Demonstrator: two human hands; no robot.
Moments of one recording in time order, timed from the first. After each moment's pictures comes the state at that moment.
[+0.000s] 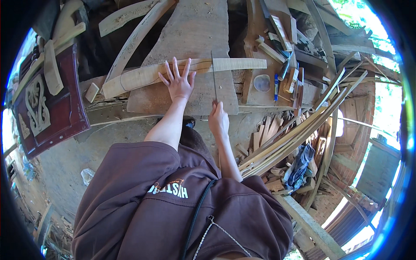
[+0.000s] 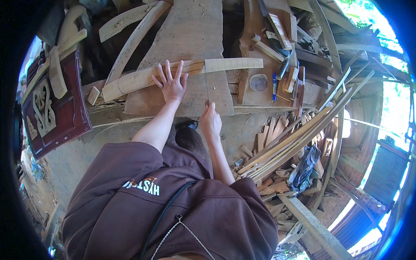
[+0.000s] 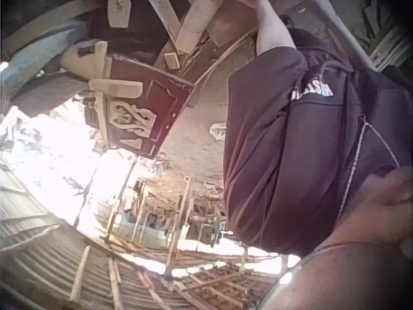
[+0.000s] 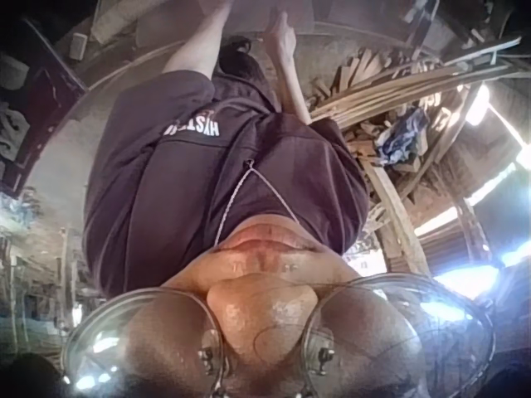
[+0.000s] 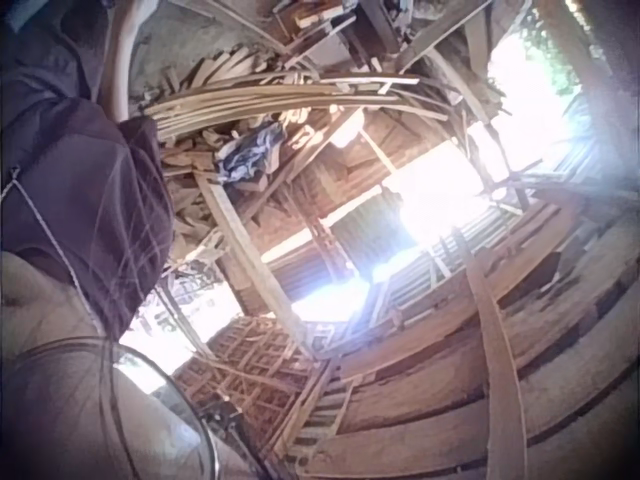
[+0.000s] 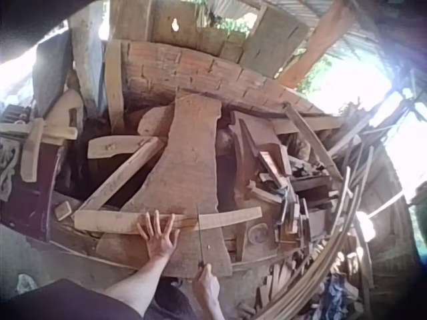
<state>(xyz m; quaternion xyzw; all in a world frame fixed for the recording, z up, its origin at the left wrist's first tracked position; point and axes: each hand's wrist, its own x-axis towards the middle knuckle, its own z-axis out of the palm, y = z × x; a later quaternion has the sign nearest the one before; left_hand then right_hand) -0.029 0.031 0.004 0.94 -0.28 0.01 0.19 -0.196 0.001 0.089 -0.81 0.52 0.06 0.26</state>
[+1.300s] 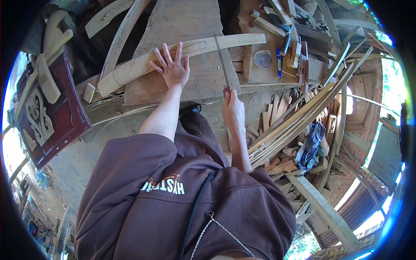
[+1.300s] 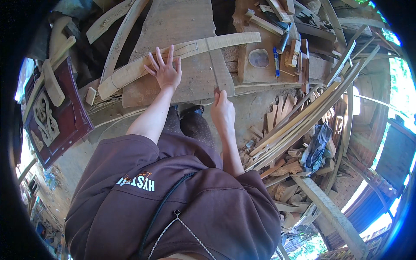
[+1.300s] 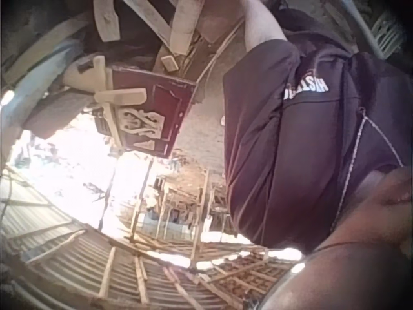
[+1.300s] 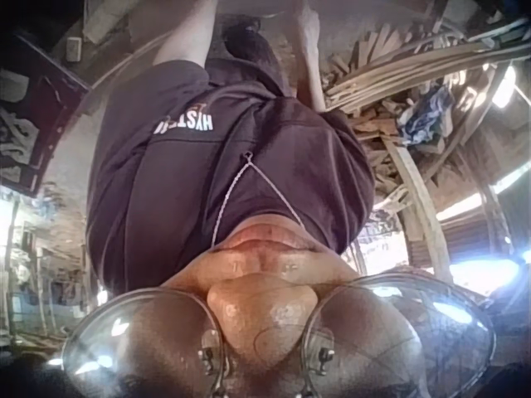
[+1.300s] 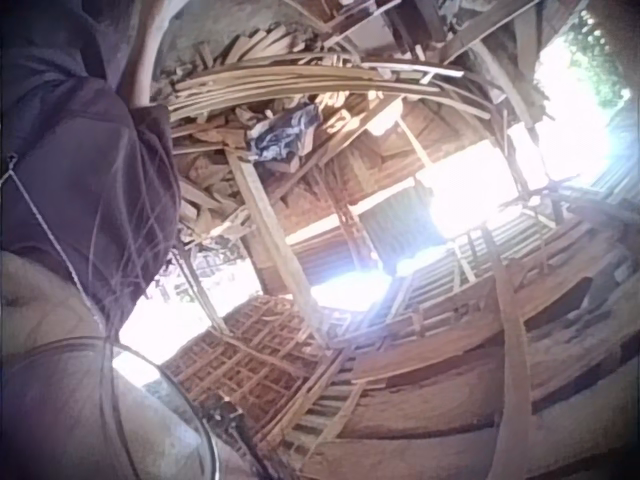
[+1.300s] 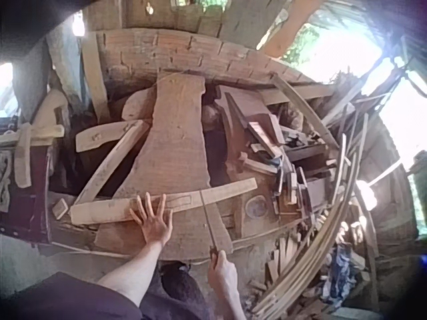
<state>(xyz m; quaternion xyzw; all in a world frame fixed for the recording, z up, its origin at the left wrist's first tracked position) -0.027 0.030 0.006 0.94 -0.30 0.03 0.18 -0.231 -0.011 0.133 -0.79 0.54 0.02 0.28</state>
